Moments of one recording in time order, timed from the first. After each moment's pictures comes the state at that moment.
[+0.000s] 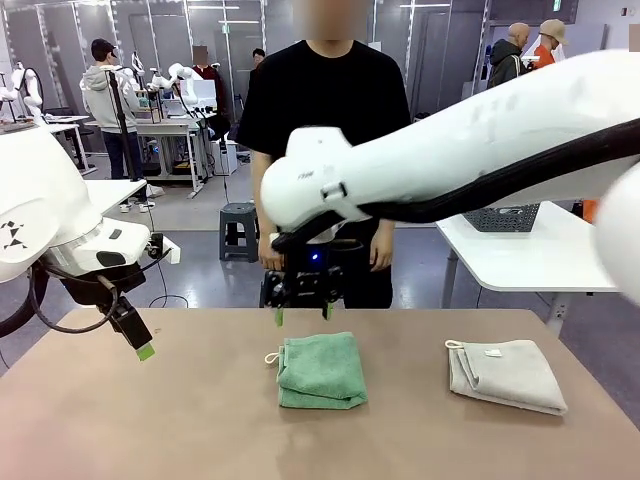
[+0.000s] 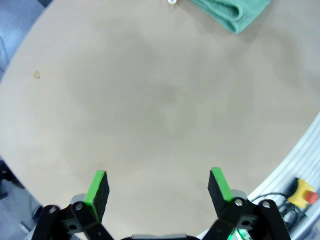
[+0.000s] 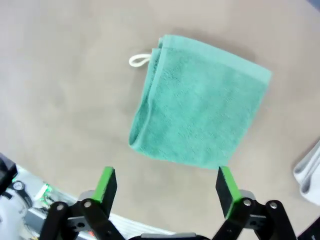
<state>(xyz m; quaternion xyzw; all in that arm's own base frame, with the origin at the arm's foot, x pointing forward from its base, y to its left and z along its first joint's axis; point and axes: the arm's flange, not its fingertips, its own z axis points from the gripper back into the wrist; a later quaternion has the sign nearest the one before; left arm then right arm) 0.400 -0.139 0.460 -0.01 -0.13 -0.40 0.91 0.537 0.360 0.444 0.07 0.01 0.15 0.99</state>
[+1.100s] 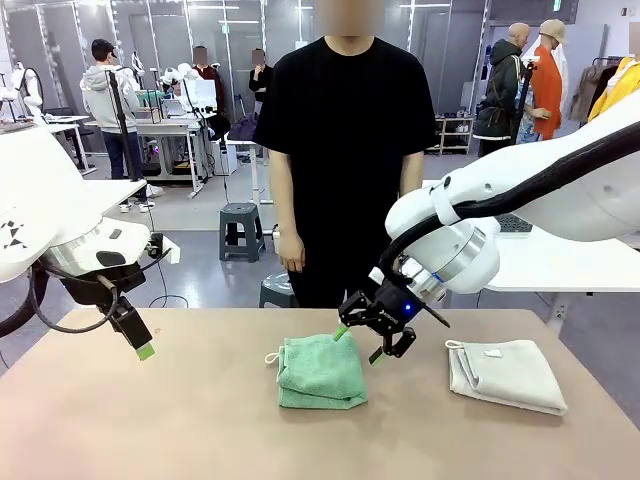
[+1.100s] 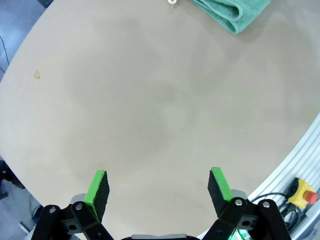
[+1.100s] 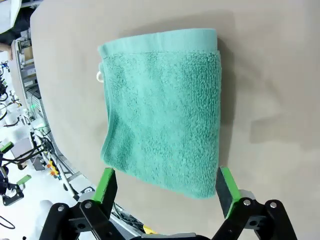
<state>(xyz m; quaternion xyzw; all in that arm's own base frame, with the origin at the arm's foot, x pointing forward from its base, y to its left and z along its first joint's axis) 0.400 -0.139 0.460 -0.01 -0.13 -0.40 0.91 0.552 0.203 0.317 0.34 0.05 -0.01 0.94</state>
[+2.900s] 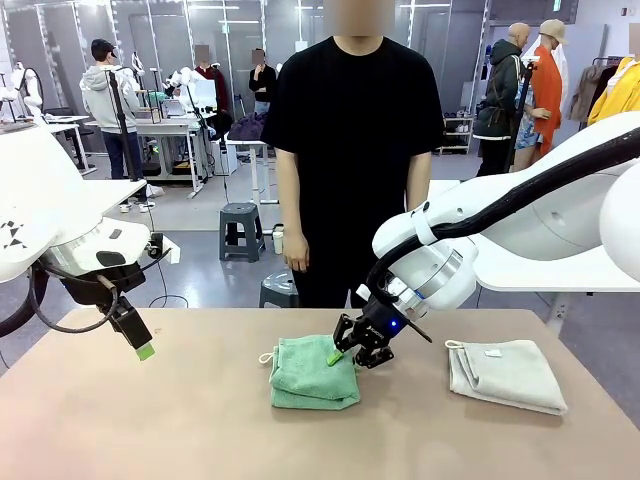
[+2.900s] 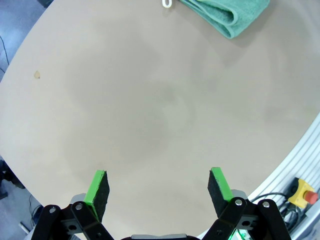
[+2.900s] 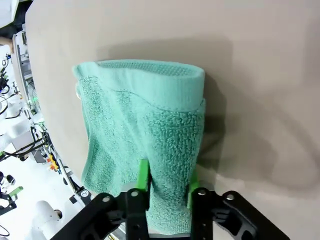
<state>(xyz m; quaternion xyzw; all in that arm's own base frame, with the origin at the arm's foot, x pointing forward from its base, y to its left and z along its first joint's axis) 0.400 -0.139 0.460 -0.01 -0.13 -0.40 0.91 0.578 0.220 0.267 0.35 0.06 0.01 0.93</state>
